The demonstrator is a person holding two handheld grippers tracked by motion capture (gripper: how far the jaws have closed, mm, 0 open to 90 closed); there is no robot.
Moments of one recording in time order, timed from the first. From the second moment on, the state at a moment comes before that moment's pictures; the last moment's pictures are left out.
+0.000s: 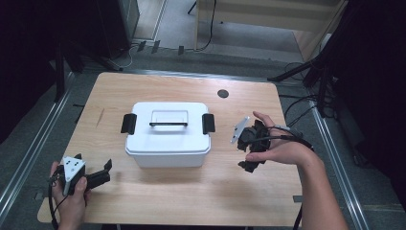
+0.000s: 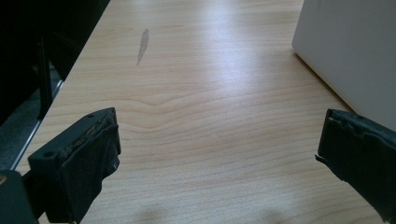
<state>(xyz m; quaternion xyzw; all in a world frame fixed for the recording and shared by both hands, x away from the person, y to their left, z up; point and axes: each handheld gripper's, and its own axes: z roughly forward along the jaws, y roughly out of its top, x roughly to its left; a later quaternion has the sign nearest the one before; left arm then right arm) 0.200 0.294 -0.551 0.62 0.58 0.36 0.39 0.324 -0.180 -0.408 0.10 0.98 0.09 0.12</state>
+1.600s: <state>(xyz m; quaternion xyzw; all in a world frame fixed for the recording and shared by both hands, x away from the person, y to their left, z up) 0.199 0.295 -0.551 0.62 0.58 0.36 0.39 0.278 -0.287 -0.503 0.30 0.90 0.24 0.18</state>
